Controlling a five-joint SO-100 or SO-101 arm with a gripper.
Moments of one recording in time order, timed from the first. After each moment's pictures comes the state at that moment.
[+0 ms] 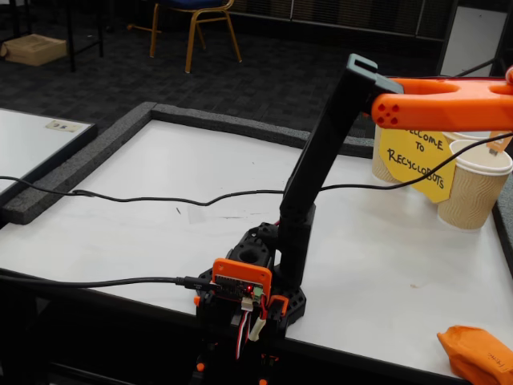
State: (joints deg) arm 85.3 74.2 65.5 69.2 -52.5
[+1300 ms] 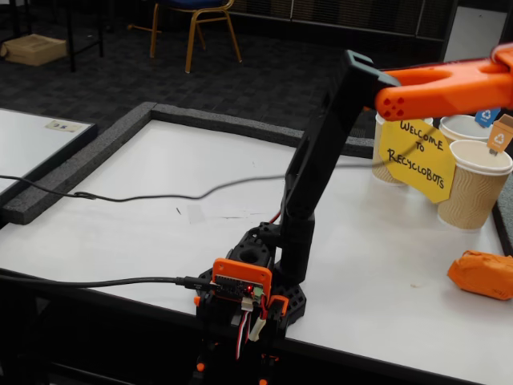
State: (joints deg) arm 73.2 74.3 59.0 93.7 -52.9
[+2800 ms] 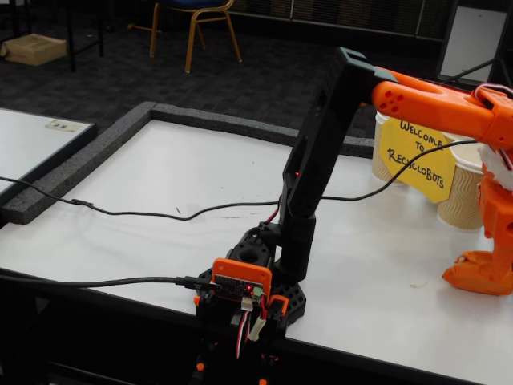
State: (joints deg) arm 71.3 76.1 87.1 73.7 -74.4
